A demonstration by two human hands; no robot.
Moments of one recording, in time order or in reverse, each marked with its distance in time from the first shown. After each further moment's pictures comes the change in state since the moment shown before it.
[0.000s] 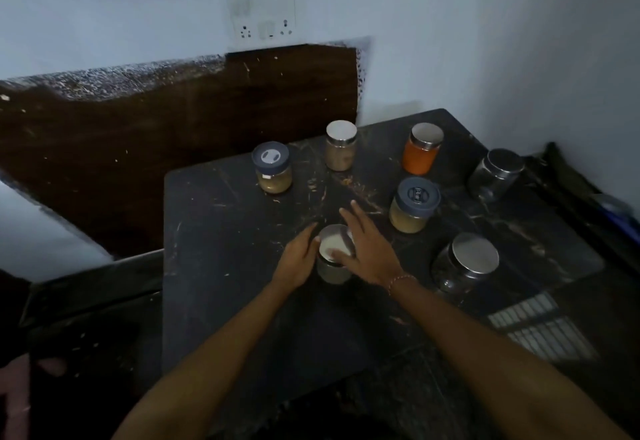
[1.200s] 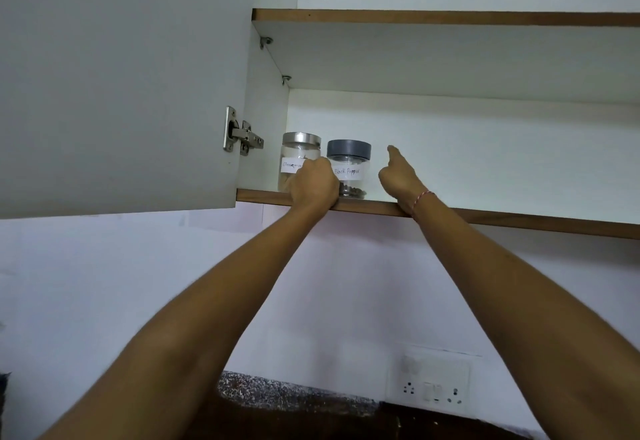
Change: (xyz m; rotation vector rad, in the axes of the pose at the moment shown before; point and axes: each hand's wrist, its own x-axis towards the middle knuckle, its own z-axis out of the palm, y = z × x) left_hand 0.152 0.338 -0.569 0.600 1.299 0.258; right_hand 0.408 -0.469 -0.364 0.400 0.456 -0.482
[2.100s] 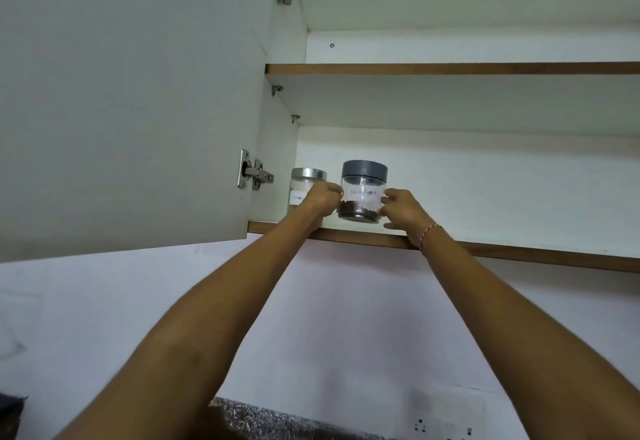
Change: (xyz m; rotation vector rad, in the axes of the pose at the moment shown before) left_hand 0.021 0.012 -0.033 -0.683 -0.408 -0.269; right_hand -0.008 -0.005 -0.012 0.107 -0.061 0.088
